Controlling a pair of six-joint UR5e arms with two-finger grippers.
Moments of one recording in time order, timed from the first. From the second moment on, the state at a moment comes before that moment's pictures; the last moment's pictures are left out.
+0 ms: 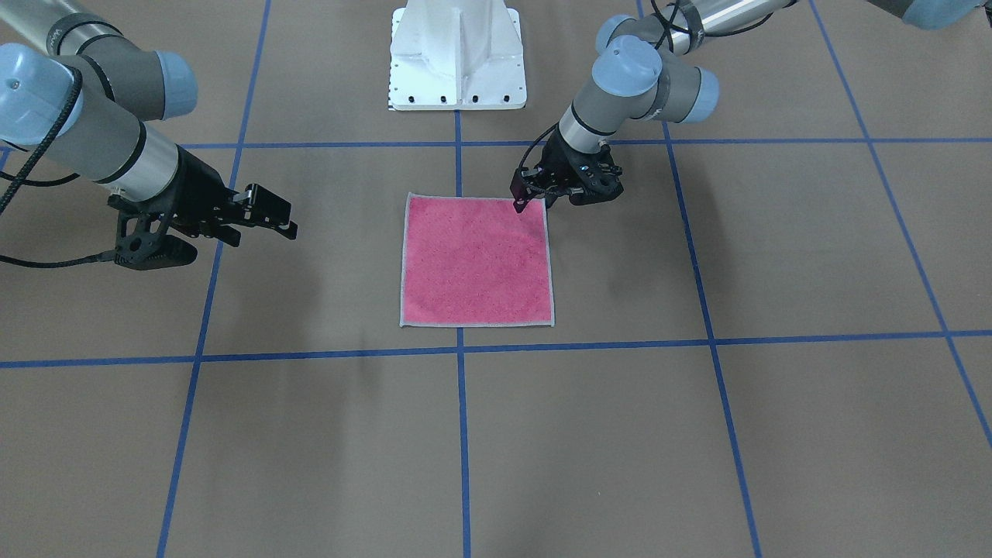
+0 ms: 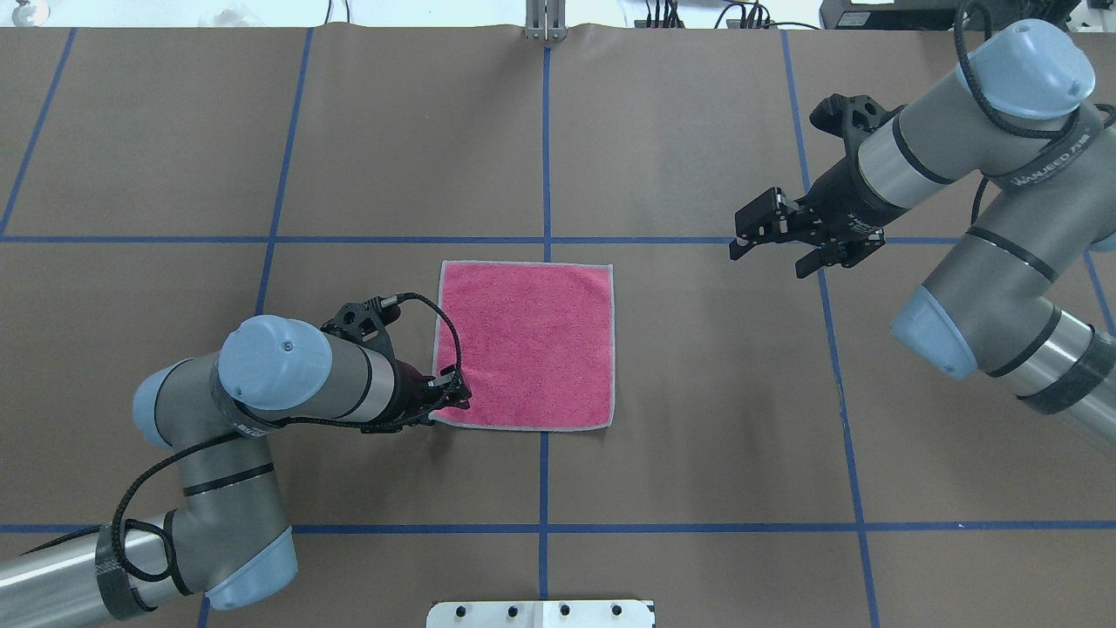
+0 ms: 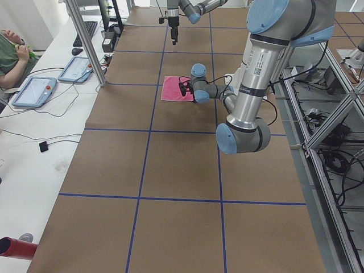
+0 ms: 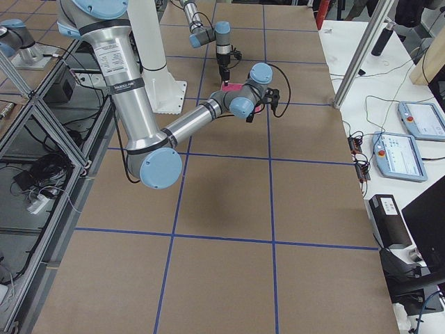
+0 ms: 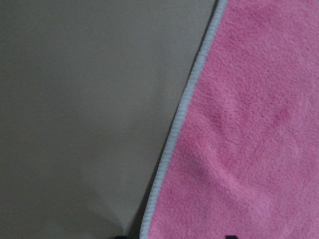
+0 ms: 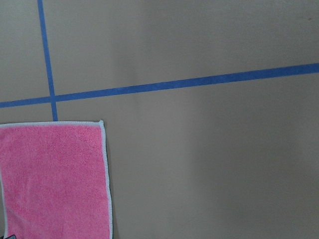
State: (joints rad) left arm -0.41 -1.97 -1.69 -2.16 -1.86 -1.72; right arm 0.89 -1.23 1.77 -1.21 2.39 1.16
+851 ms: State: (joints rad) left arm -0.41 -1.99 -1.70 -2.16 -1.86 -1.81; right arm 0.81 -1.19 1.77 -1.21 2.34 1.31
